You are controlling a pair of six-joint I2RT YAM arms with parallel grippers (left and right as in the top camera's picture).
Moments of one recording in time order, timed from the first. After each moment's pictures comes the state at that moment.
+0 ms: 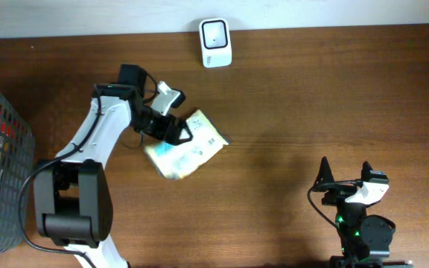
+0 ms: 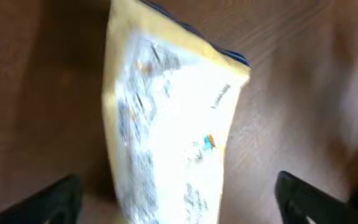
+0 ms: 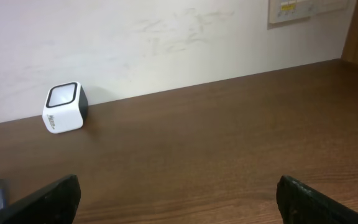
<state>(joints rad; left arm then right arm) -0.12 1.92 1.44 -0.93 0.54 0.35 -0.09 0.01 0.01 -0.08 0.00 0.17</state>
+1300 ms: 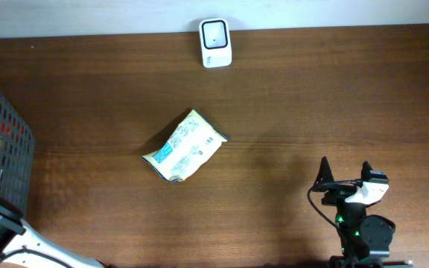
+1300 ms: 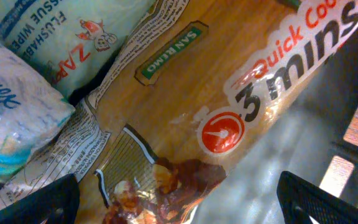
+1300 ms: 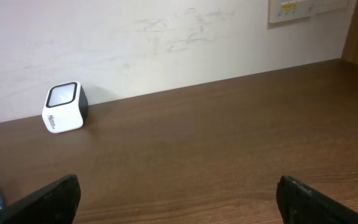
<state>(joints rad) 0.92 2.25 1.98 -1.13 0.15 0.59 -0.09 0.01 0.01 -0.08 0.00 0.17</state>
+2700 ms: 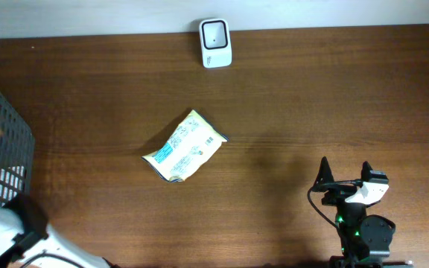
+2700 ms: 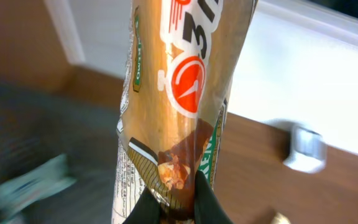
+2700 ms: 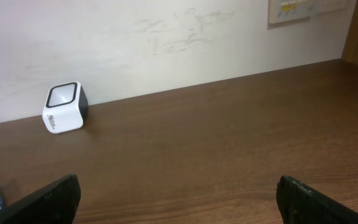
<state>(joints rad) 0.68 2.05 3.10 -1.69 0.56 0.11 -0.09 0.01 0.01 -0.08 0.00 0.17</state>
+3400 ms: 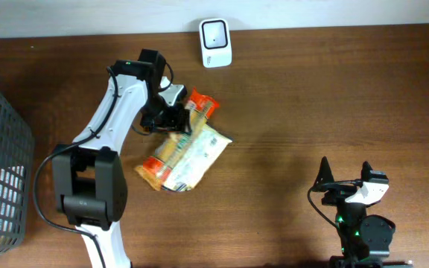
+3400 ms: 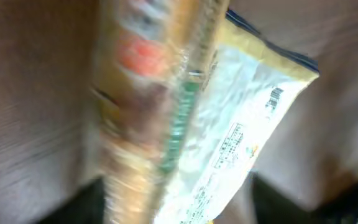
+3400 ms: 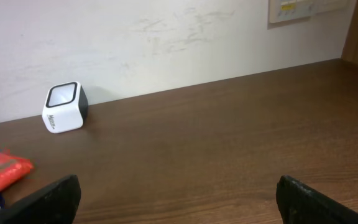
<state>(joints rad) -0.20 2.06 1.75 -1.27 0.33 0.06 -0.09 0.01 0.01 -0.08 0.00 0.17</state>
